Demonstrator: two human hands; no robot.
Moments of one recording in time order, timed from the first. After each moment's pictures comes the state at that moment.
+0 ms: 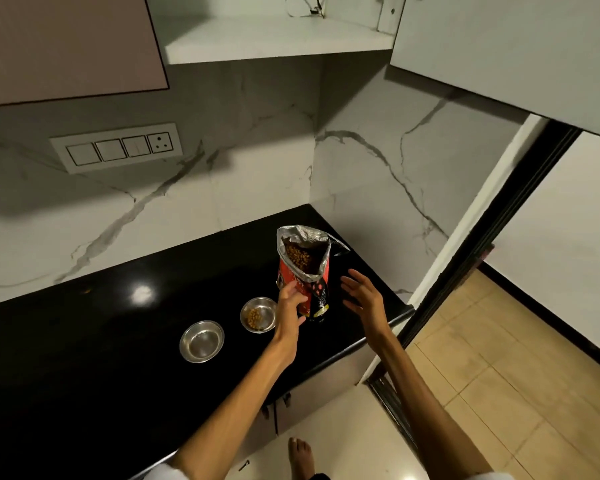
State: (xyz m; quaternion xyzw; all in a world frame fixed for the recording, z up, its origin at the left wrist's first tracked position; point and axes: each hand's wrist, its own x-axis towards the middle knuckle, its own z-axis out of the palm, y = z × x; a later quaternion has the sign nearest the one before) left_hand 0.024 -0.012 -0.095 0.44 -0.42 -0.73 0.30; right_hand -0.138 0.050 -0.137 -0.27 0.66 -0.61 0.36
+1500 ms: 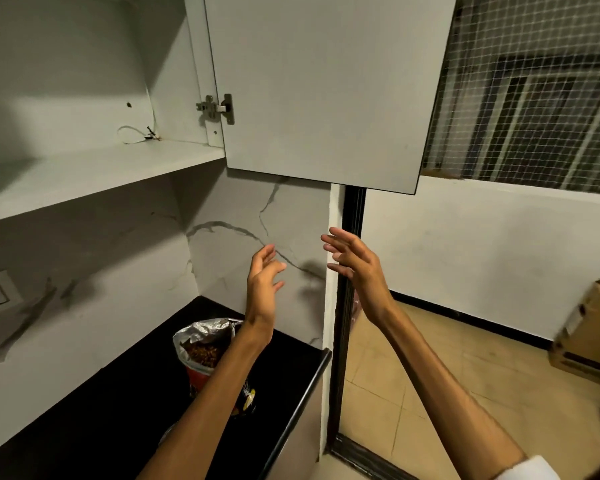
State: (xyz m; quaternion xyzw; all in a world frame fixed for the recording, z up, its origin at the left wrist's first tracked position) left_hand -0.077 0.007 0.087 0.18 -0.60 -0.72 0.30; right_hand -0.194 0.147 0.078 -0.32 0.62 -0.72 0.07
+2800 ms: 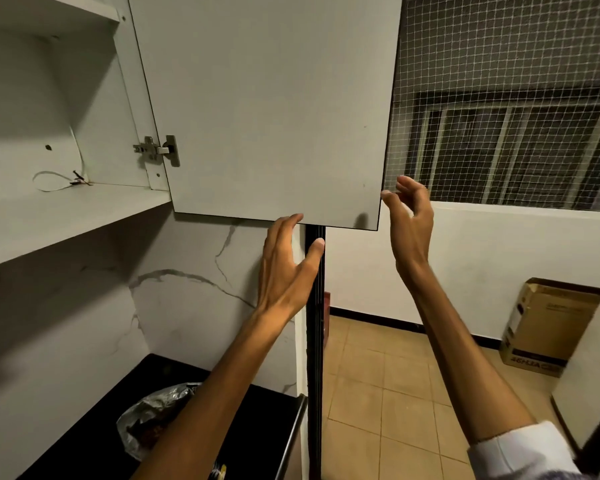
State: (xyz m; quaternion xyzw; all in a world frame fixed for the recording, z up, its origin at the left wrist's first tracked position) left_hand -0.168 0.029 0.166 -0.02 -0.81 -0.46 0.36; right_hand -0.273 0.202 0.199 -0.16 0.62 -0.71 -0.29
